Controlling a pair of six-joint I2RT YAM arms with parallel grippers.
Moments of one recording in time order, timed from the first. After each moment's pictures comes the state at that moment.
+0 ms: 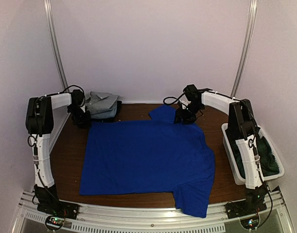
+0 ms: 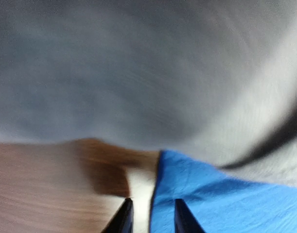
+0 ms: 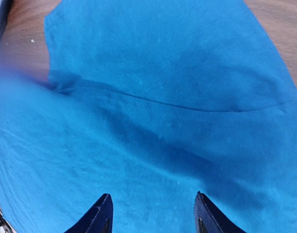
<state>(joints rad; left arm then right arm) -0.03 2.27 1.81 -0.83 0.15 -0.28 0.36 2.43 2.14 -0.86 -0.28 0.27</state>
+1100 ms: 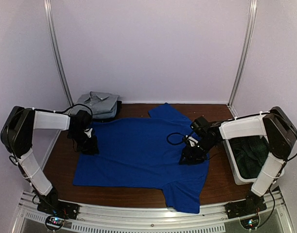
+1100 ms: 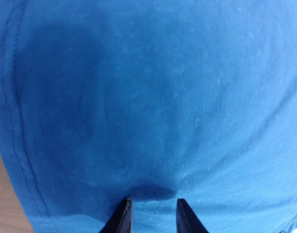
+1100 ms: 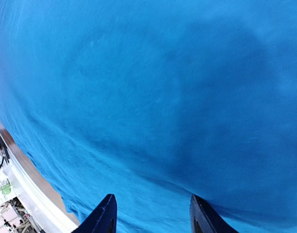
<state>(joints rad) -0.29 1.72 0.98 -0.59 0.18 -0.42 0.58 1.71 0.96 -0.50 -0.41 0.46</state>
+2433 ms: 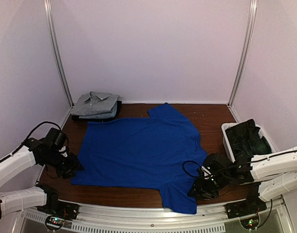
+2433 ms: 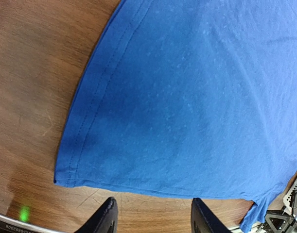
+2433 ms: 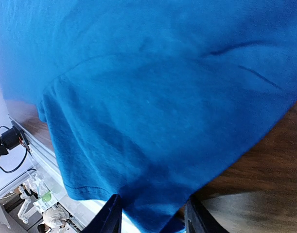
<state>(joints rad) -0.32 0.88 0.55 -0.88 0.20 -0.88 1.02 1.12 0.39 -0.32 -0.31 1.26</state>
